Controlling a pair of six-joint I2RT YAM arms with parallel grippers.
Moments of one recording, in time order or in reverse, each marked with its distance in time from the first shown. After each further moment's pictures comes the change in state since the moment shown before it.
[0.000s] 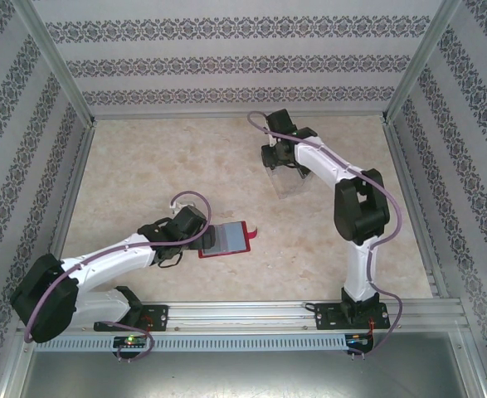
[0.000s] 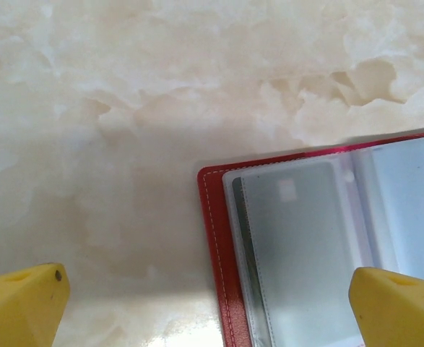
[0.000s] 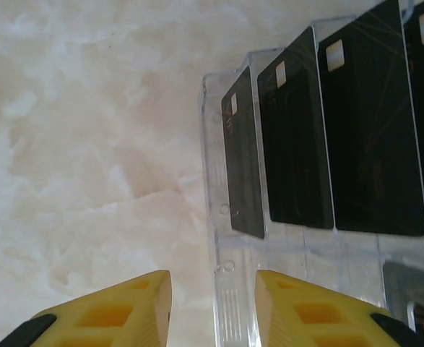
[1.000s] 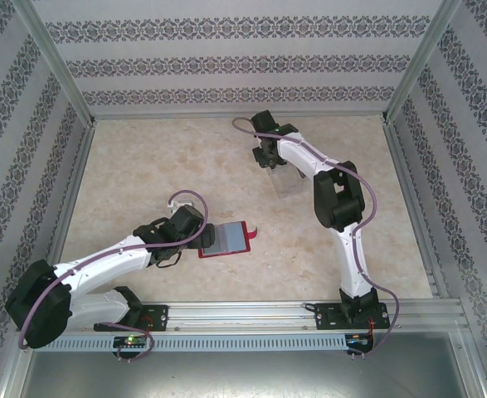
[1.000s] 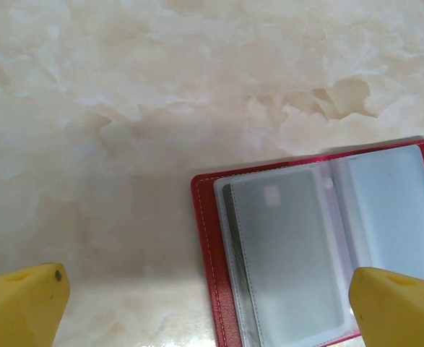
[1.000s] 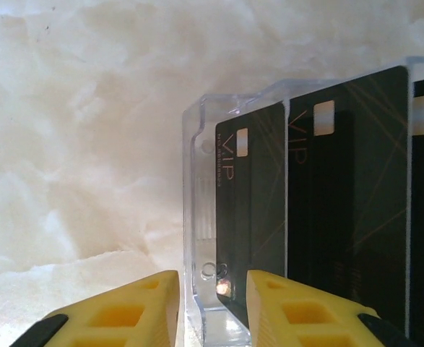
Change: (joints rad) left arm 0.000 -0.046 0.003 -0.014 -0.001 0.000; right arm 0.029 0.239 0.249 -0.118 0.126 -0.088
